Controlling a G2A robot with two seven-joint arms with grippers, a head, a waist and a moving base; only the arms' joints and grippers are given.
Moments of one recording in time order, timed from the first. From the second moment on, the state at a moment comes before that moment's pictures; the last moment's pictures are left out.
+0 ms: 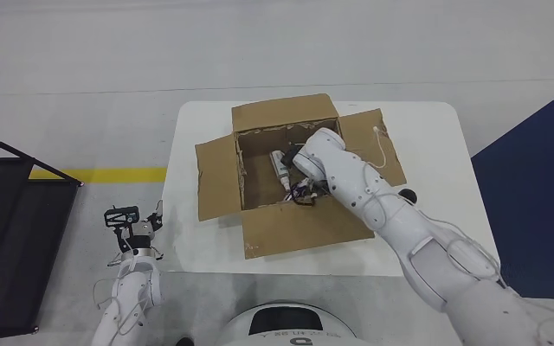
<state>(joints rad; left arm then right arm) 1.86 -1.29 -1.59 -1.55 1.42 0.30 0.22 -0.68 -1.41 0.61 -1.10 -1.18 -0.11 1.54</state>
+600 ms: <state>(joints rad) 1.86 -1.29 -1.59 -1.55 1.42 0.30 0.22 -0.75 -1.37 0.71 -1.17 -1.23 -0.10 1.54</state>
